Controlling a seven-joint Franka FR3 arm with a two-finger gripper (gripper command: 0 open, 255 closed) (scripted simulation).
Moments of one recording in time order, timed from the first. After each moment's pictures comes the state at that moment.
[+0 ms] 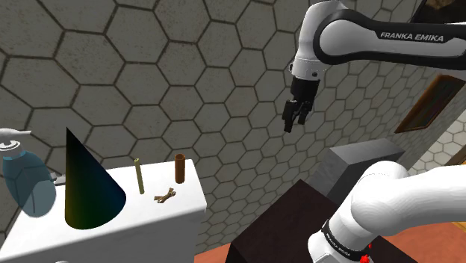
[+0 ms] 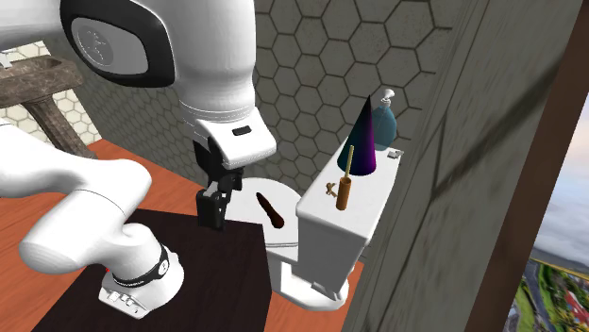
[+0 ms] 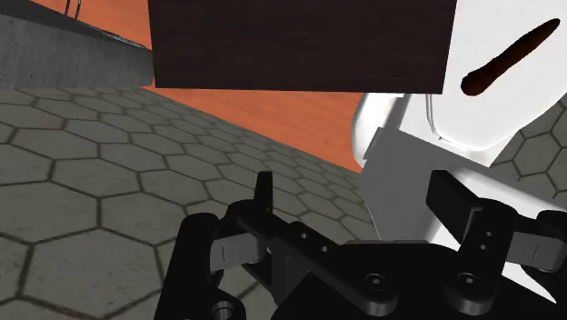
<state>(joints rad) 0.02 -0.77 0.00 -2.45 0.00 1.56 -0.01</state>
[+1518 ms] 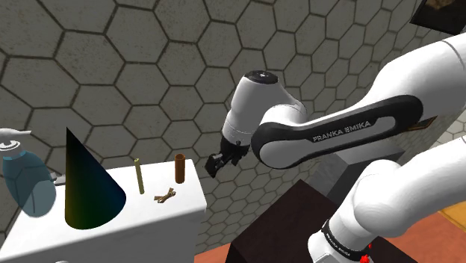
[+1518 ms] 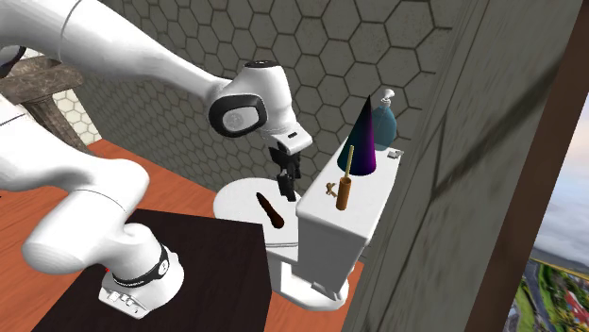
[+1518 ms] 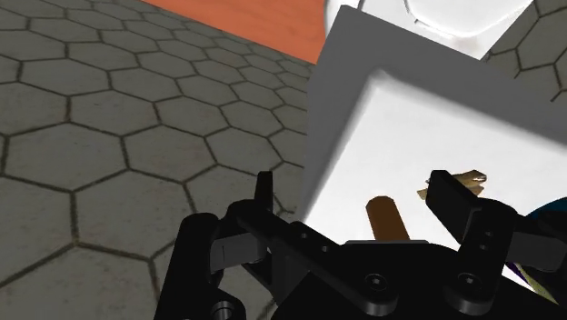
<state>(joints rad) 0.09 -0.45 0.50 -2.65 0.12 2.41 0.49</state>
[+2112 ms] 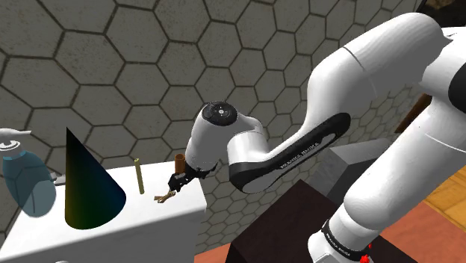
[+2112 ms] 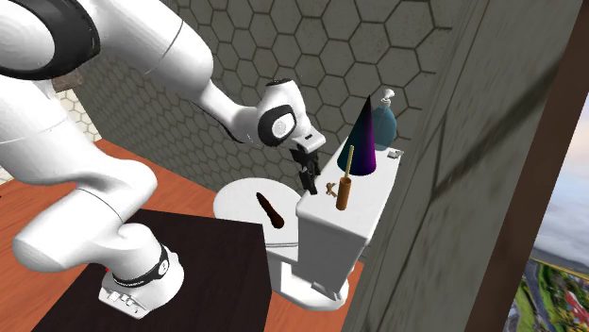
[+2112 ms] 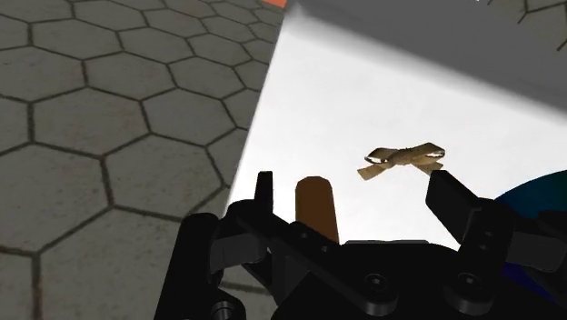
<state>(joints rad) -0.18 -0.06 0.85 -2.47 -0.42 2.64 1.06</state>
